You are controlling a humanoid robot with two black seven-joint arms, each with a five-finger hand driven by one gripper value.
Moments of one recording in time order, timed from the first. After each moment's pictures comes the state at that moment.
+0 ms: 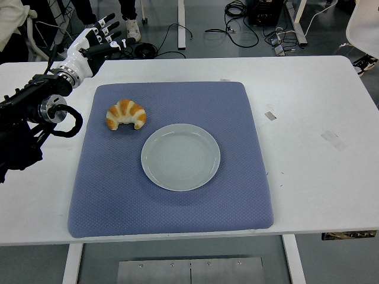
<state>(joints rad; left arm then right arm) -1.07 0.20 -0.44 -0.49 0.11 -0.15 -0.27 -0.09 0.00 0.10 0.12 -0.10 -0.08 0.22</state>
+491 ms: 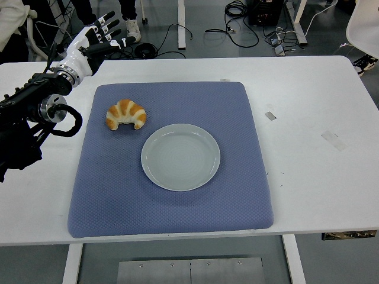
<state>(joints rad) -1.08 0.20 -0.43 -0.49 0.18 -0.13 -0.28 -0.09 0.00 0.10 0.12 -0.10 -0.08 0.22</state>
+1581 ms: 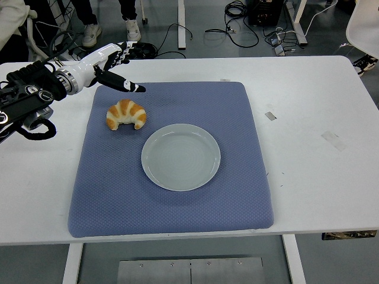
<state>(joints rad) -1.20 0.45 -0.02 -0.88 0.57 0.00 -0.23 -0.09 0.00 0.10 0.12 -0.10 -0.08 0.22</state>
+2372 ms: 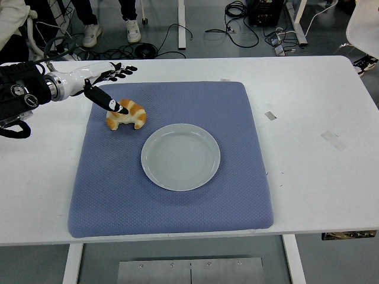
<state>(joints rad) -1.33 0.57 0.22 -1.02 0.59 -0.03 -0.15 -0.09 0.00 0.10 0.12 -0.10 -0.08 0.22</state>
